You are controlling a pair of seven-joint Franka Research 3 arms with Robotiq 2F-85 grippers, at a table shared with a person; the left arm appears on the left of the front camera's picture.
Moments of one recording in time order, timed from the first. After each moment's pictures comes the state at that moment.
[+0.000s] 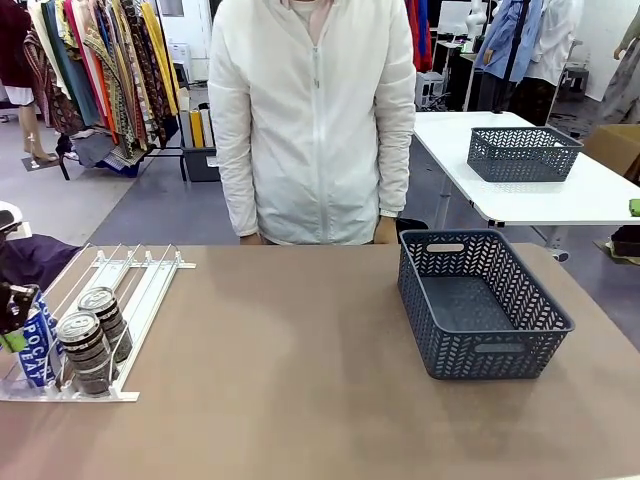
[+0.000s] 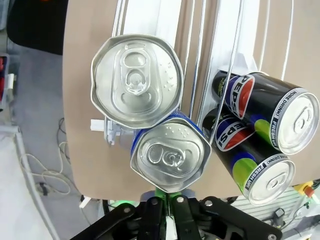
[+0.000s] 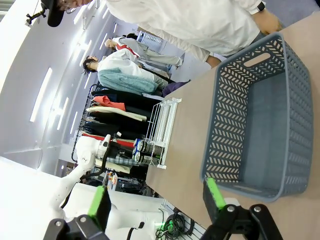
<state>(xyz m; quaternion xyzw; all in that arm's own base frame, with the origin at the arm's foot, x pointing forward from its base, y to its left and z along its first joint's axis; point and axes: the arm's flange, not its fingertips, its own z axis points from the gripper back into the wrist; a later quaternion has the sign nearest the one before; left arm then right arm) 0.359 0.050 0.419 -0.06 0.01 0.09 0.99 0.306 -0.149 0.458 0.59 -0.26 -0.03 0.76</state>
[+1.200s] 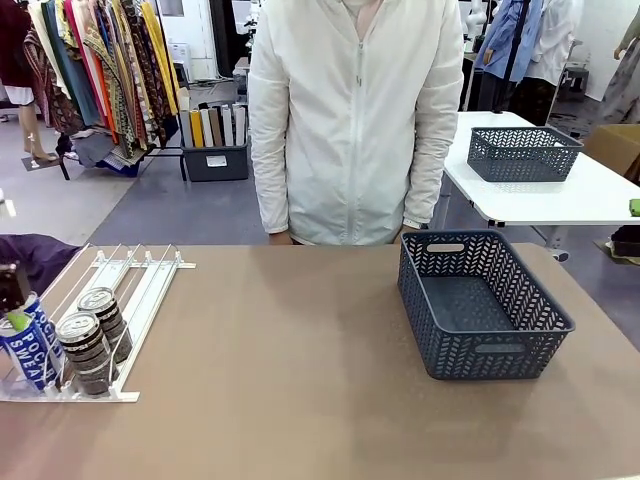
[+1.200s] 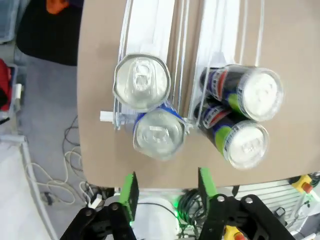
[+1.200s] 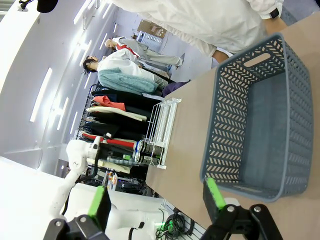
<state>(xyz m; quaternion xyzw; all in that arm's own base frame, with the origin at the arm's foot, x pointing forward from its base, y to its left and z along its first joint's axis) 0.329 0.045 0.479 -0.05 -0.04 0.08 0.99 0.306 -0.149 0.458 0.59 -0.26 -0.03 0.76</state>
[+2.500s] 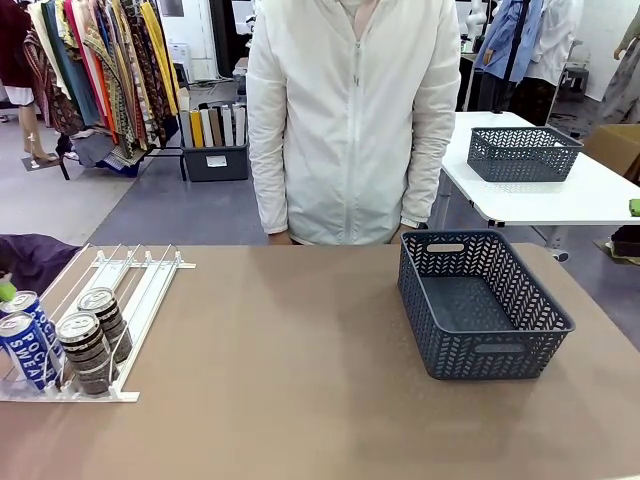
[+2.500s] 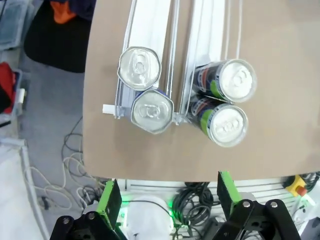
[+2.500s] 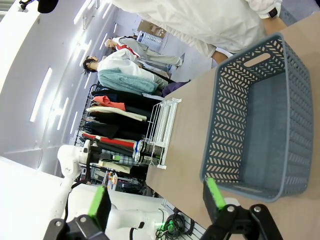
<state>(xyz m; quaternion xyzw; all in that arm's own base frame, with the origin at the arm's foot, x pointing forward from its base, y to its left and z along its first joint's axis) 0.307 0.036 0.508 -0.05 -0.07 0.09 0.99 0.306 -0.149 0.458 0.59 -0.26 -0.03 0.76</state>
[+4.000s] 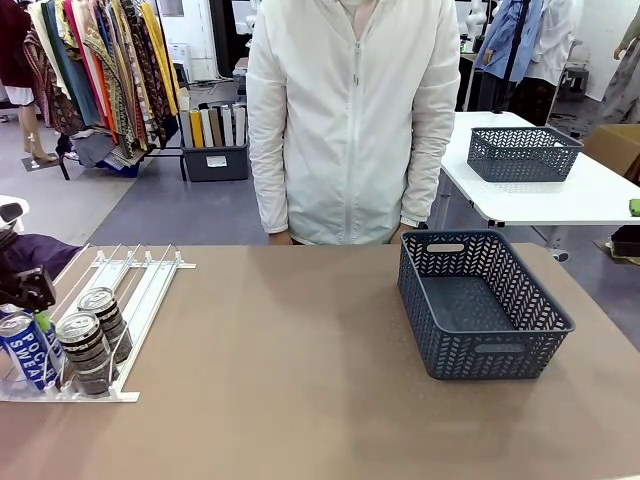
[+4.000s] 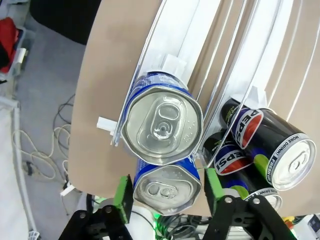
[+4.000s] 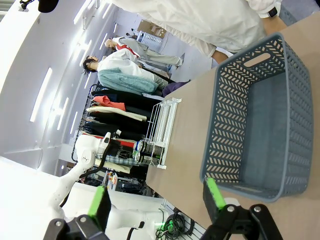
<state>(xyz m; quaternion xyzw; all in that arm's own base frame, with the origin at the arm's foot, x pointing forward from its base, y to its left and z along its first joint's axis) 0.370 0.042 0.423 -0.03 -0.01 0.20 0.98 0.306 -0.149 0.458 0.59 -0.26 -0.03 0.76</state>
